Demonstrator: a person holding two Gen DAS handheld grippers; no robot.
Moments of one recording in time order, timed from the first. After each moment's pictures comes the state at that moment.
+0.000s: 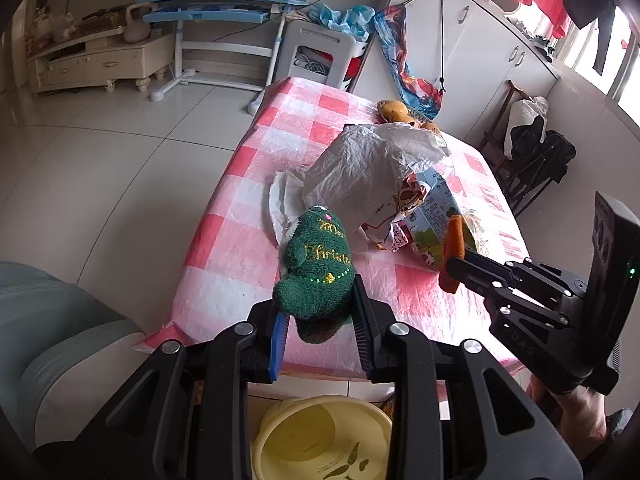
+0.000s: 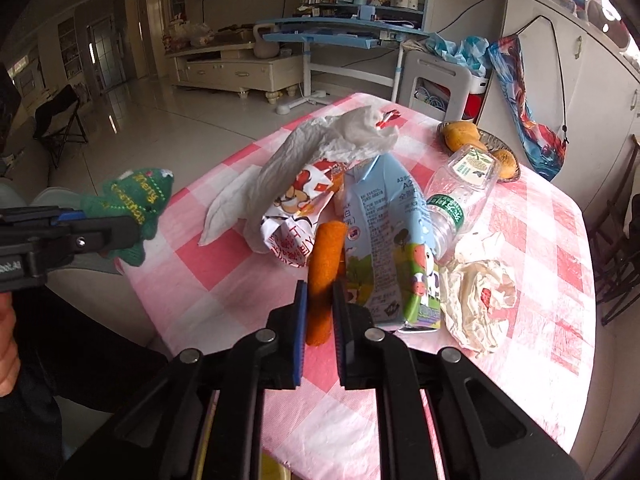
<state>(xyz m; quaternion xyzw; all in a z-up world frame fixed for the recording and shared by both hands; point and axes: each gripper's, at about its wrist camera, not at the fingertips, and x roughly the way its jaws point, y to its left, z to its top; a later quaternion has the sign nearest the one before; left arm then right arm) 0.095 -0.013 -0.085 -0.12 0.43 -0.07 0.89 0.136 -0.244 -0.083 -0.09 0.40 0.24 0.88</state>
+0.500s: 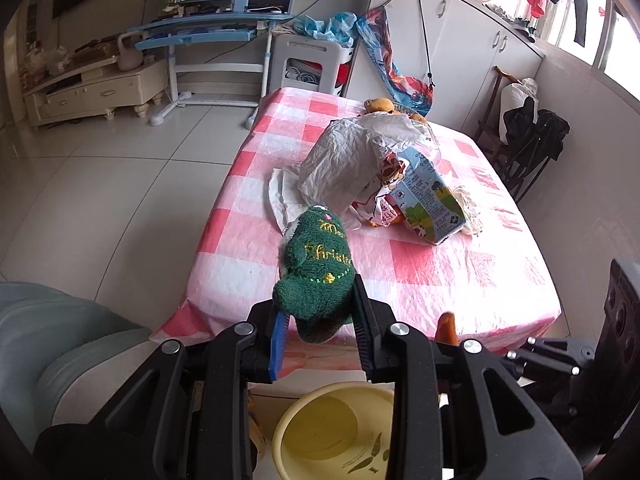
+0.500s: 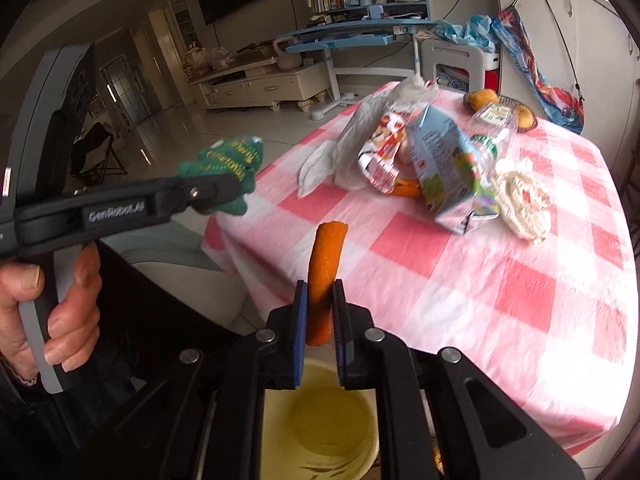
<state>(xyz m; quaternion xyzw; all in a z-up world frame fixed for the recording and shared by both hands) 0.054 -0.023 -0.077 -0.07 0.41 -0.07 0.91 0.055 -0.239 -0.093 -0.01 0.43 0.30 0.85</state>
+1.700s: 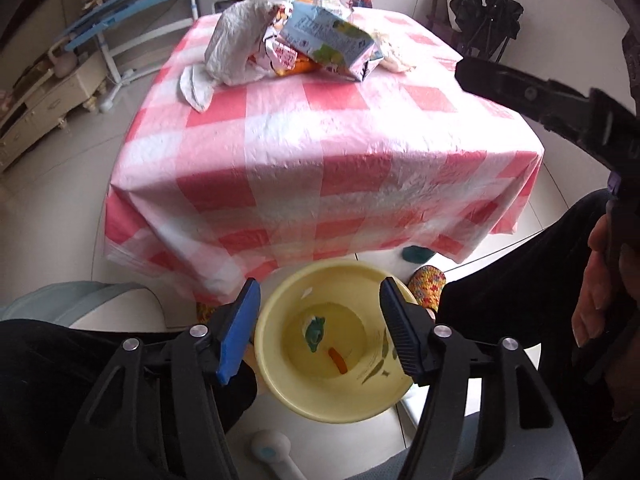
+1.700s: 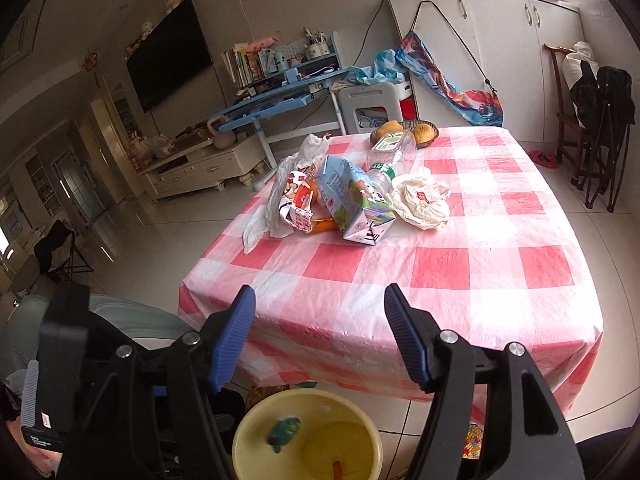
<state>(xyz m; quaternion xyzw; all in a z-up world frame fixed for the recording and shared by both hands) -0.025 -0.084 -0.132 0.06 0.51 -0.15 0.85 0.012 -0.300 -0.074 0.10 0.33 0.17 0.92</state>
